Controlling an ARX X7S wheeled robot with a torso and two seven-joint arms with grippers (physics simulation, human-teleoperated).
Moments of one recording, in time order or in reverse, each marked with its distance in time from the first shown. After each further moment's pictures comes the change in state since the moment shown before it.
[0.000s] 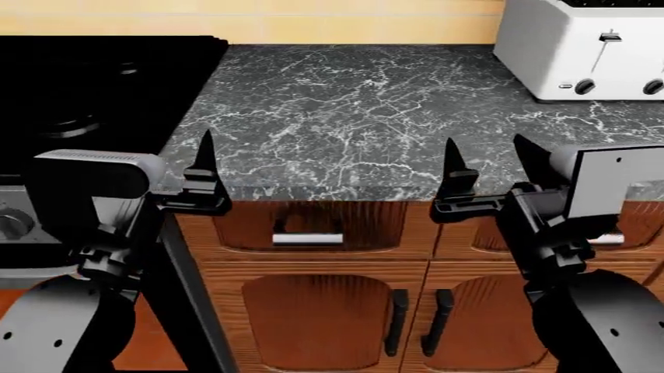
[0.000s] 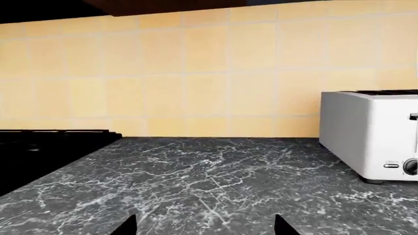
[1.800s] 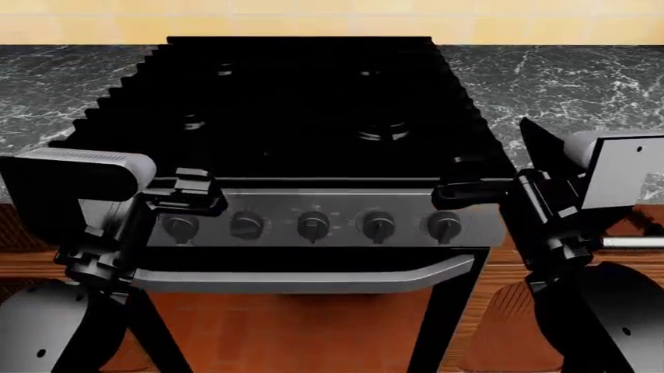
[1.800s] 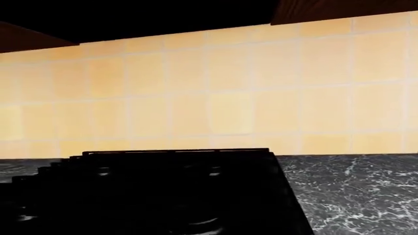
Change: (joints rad) left arm 0.004 -0.040 -0.006 0.049 -0.058 -0.015 -0.037; right arm 0.031 0.006 0.003 -0.013 0.067 -0.026 0.052
